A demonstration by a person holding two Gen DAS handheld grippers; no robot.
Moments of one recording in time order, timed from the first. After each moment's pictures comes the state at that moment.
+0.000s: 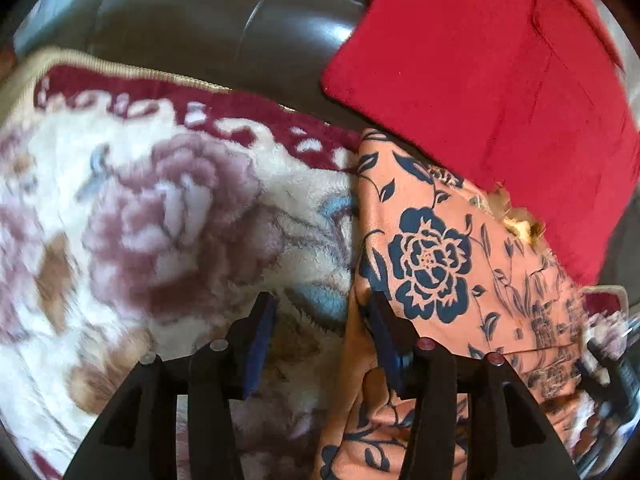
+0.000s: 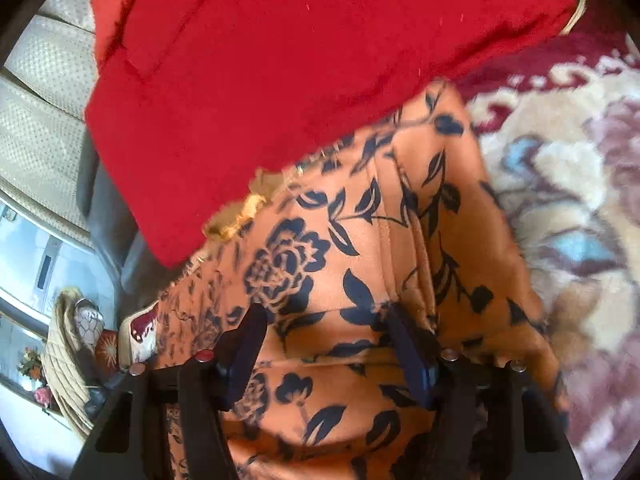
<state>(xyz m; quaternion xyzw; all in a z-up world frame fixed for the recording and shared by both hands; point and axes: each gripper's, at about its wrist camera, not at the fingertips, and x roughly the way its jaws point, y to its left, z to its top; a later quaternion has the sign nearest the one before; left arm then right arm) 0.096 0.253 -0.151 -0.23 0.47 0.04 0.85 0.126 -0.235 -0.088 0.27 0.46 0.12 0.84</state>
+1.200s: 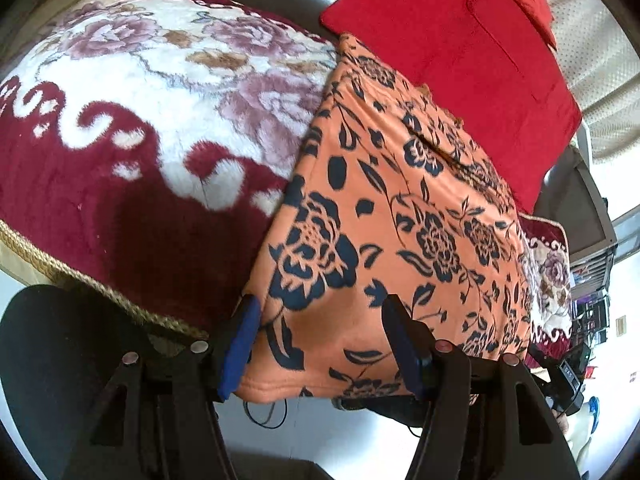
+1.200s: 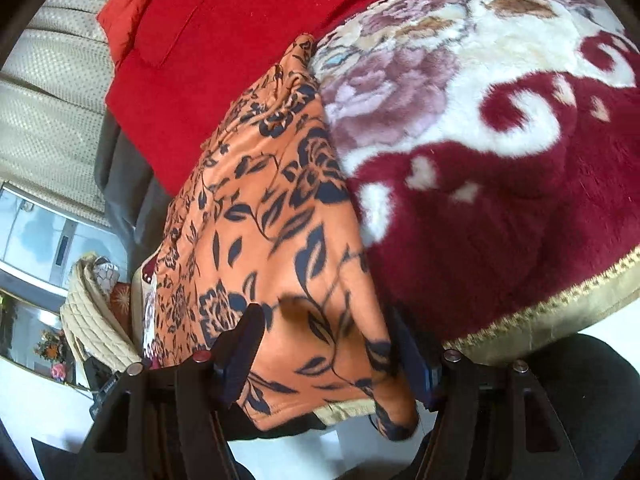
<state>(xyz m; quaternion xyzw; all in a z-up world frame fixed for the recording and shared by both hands) -0.156 0.209 -0.151 -0.28 0.51 -0.03 0.82 -0.131 -0.332 -0.133 0.33 0.50 0.13 0.80</state>
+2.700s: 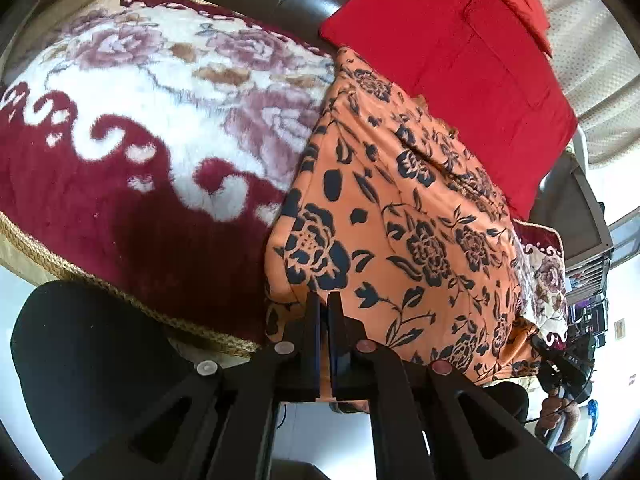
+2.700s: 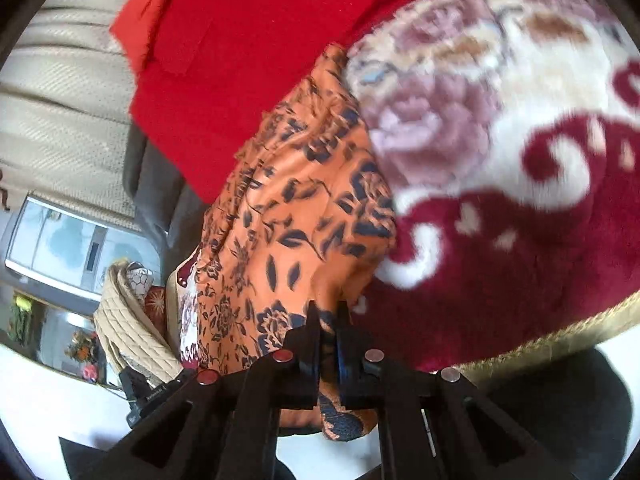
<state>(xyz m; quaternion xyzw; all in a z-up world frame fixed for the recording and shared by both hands) -0.165 0.216 -0.131 -0.28 0.48 -0.03 0.83 -0.117 -0.333 -0.102 0.38 0.47 0.17 0.78</state>
